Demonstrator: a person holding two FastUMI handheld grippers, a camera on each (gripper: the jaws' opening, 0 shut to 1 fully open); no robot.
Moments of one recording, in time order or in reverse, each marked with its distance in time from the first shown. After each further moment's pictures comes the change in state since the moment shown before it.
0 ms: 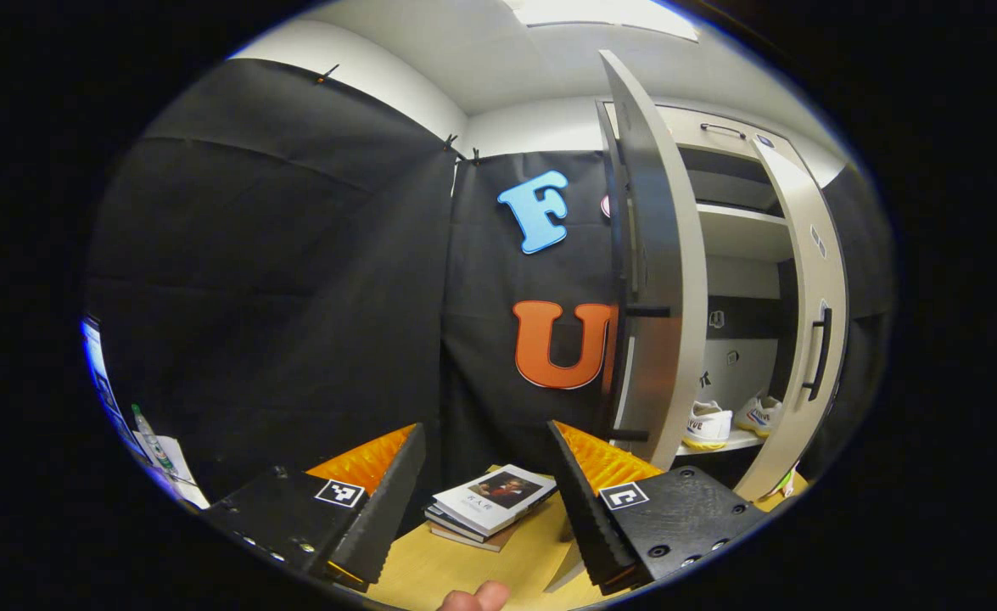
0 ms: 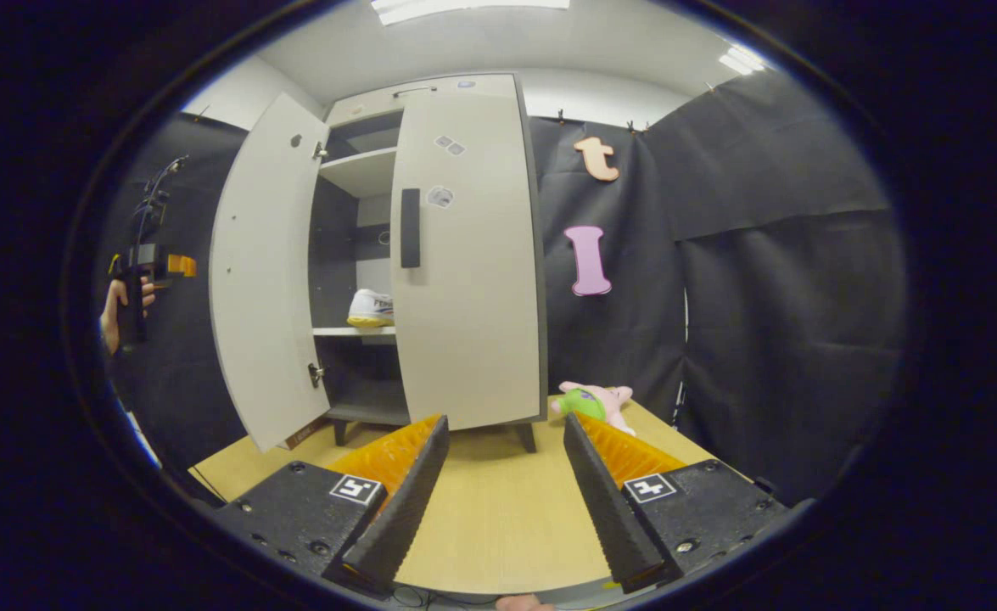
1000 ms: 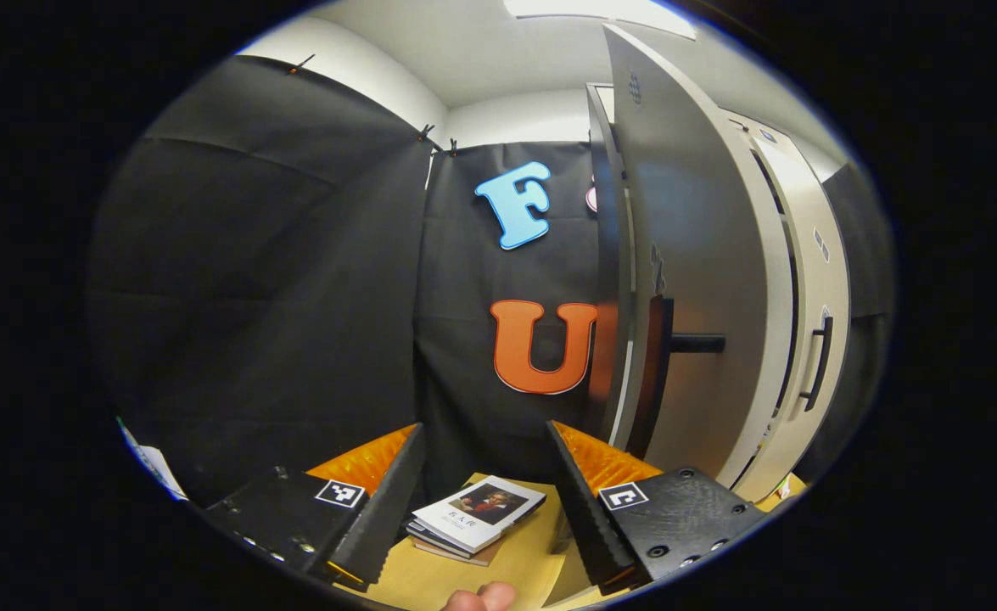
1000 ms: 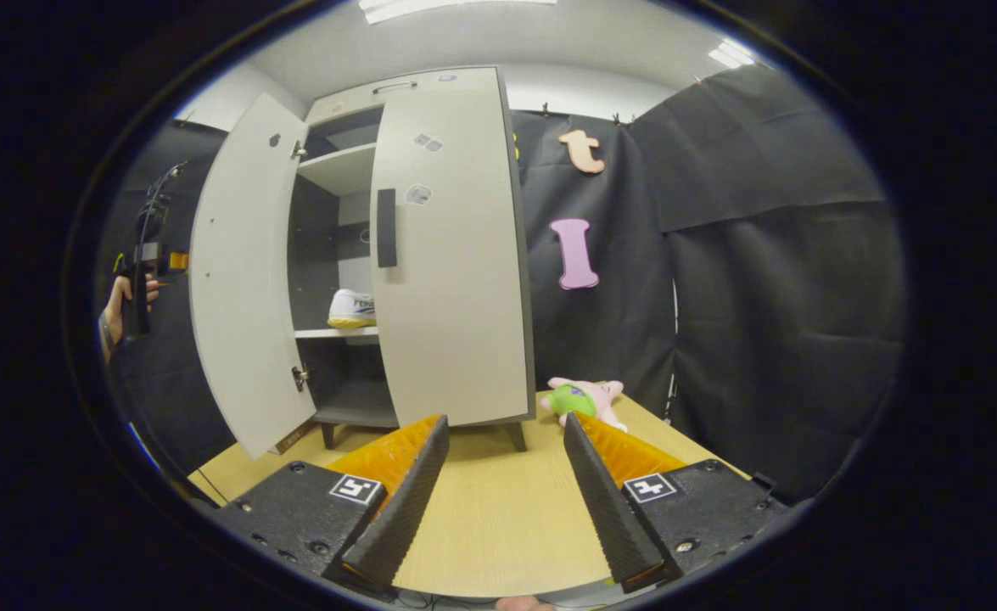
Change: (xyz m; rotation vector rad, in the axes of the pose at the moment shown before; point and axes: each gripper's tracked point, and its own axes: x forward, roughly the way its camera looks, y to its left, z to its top) left arm 0.047 -0.018 0.005 0.004 0.014 -0.086; right arm 0.014 -0.013 0.004 0.029 0.008 -0.033
